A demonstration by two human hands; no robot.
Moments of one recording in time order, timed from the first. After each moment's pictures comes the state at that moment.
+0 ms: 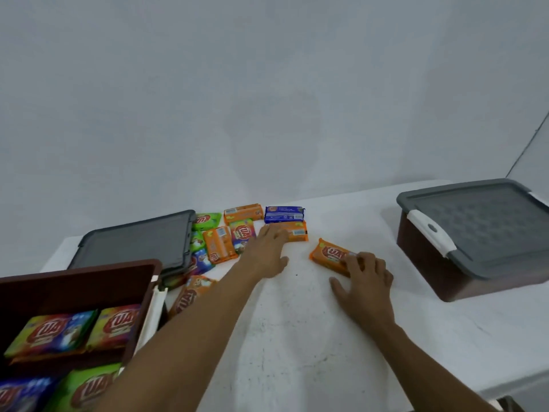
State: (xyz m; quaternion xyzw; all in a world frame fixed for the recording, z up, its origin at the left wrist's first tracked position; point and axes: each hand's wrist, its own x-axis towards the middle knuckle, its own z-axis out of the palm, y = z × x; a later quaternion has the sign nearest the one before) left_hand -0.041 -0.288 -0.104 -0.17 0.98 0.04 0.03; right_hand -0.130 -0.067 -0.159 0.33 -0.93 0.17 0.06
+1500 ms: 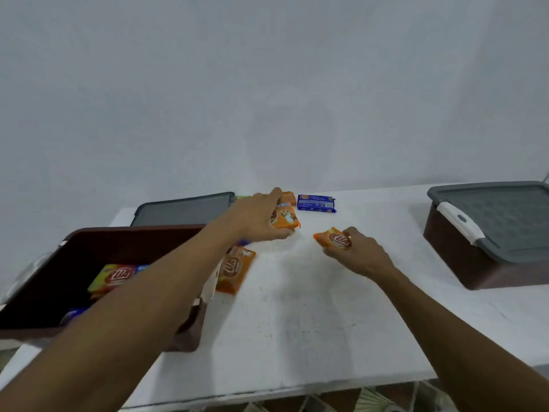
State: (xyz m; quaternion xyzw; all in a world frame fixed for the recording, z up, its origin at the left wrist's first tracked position) left_hand 0.077 -0.310 -0.002 -0.19 0.98 0.08 -0.03; right_hand -0.083 -0.119 -0.080 0.31 -0.91 0.22 -0.17
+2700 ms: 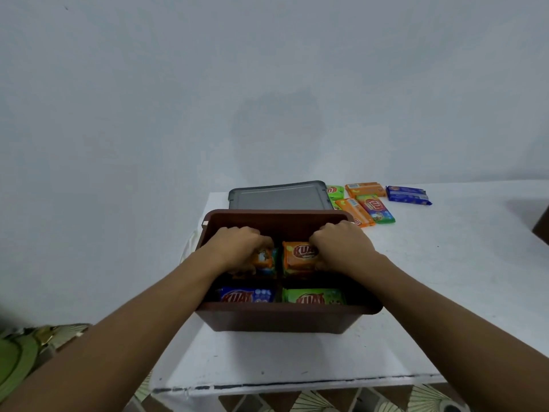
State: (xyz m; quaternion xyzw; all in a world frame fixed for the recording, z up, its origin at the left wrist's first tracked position) left_hand 0.326 -0.466 -0.050 -0.16 0.98 -0.05 0.09; right_hand 0.167 -0.306 -0.039 0.63 -0.77 -0.10 0.07
